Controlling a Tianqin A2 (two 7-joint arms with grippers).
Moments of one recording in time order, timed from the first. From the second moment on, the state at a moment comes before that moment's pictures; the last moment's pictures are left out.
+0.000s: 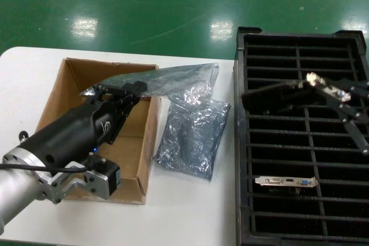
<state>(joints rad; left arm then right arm) -0.20 -0.68 1.72 -1.91 -1.08 0.39 0.38 0.16 0.89 -1.47 1.90 1.79 -0.63 -0.04</state>
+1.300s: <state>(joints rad) -0.20 -0.68 1.72 -1.91 -1.08 0.39 0.38 0.42 0.76 -1.76 2.05 0.84 -1.00 0.41</state>
